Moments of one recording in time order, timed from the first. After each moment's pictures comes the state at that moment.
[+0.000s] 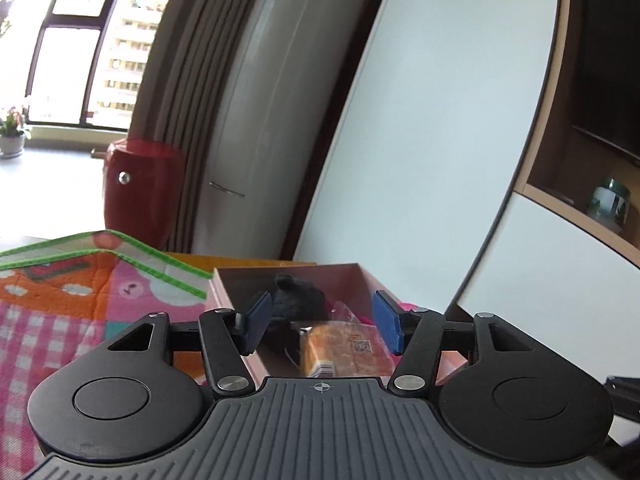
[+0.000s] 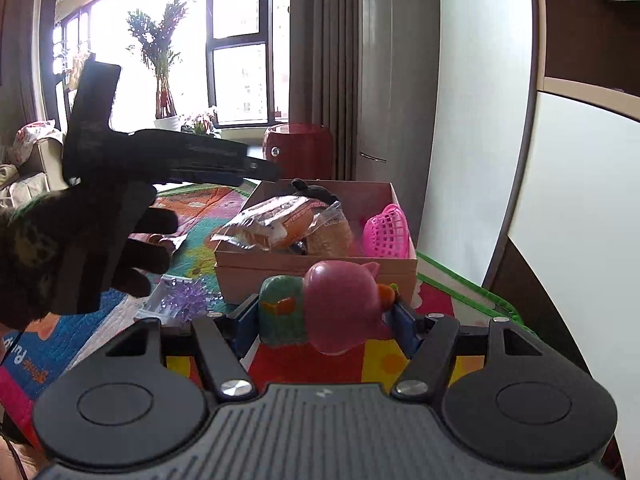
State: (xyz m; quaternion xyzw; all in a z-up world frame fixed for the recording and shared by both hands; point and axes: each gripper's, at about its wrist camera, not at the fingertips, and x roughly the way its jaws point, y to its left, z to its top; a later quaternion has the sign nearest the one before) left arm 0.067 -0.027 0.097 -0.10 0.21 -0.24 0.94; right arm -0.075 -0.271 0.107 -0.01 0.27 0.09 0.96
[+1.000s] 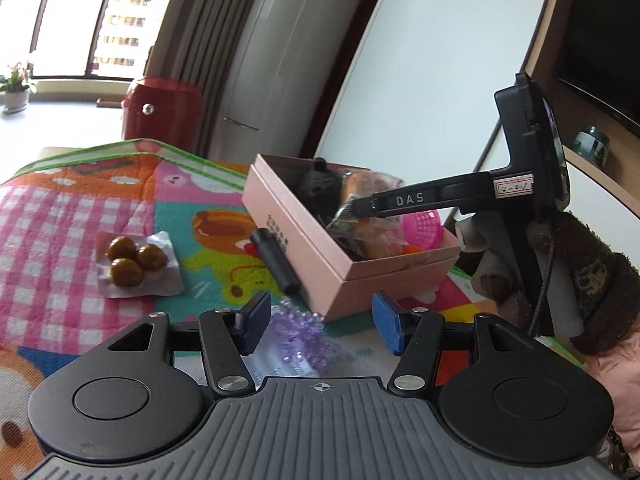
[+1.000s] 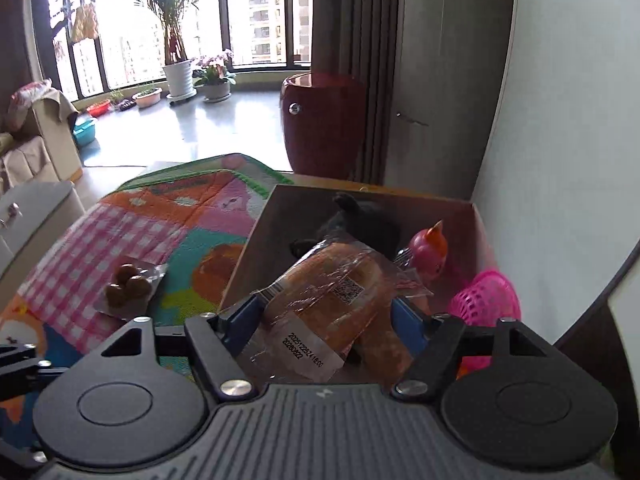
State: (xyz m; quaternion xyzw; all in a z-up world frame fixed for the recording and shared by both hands) left arm -0.003 0.027 0.051 -0.10 0.29 -0.25 0.92; right arm 0.105 -0.187 0.089 -0.08 0.35 0.08 0.93
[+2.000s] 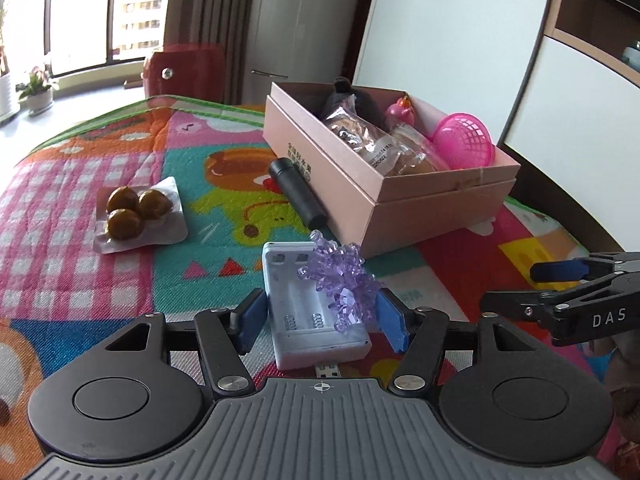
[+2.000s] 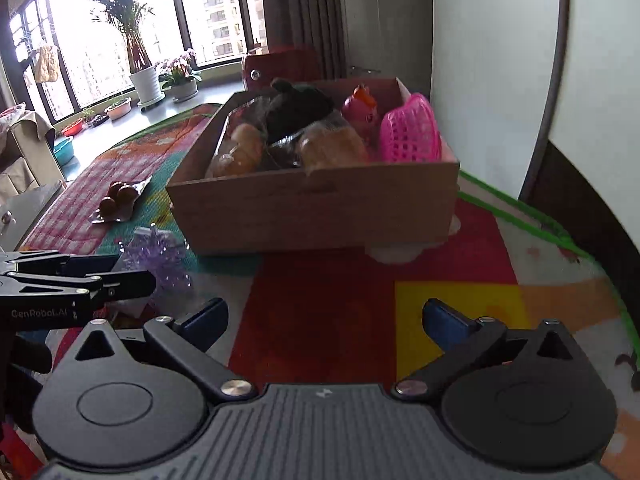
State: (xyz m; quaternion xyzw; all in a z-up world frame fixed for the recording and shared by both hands) left arm 0.007 -0.017 0.016 -0.01 0.36 -0.20 0.91; right arm -0.015 -0.254 0.026 0.05 0.40 0.08 0.91
